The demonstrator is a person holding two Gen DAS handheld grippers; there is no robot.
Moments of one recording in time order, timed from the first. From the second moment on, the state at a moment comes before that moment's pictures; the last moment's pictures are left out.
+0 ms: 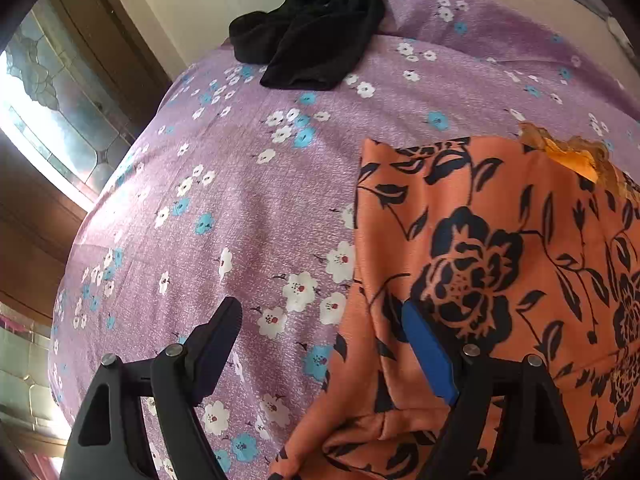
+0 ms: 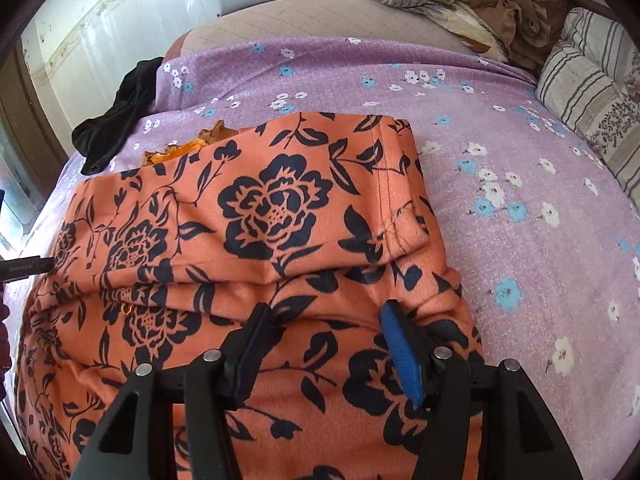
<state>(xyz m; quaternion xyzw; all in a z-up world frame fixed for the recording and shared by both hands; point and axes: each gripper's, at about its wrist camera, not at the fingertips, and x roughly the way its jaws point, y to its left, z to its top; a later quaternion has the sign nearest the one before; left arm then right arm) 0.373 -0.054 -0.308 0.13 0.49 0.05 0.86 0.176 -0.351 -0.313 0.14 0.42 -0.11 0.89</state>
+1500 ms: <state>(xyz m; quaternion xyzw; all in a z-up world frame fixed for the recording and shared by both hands) 0.085 0.026 -0.278 0.11 0.50 -0.03 0.86 -0.023 -0.312 -0.301 0.23 0.55 0.02 0.81</state>
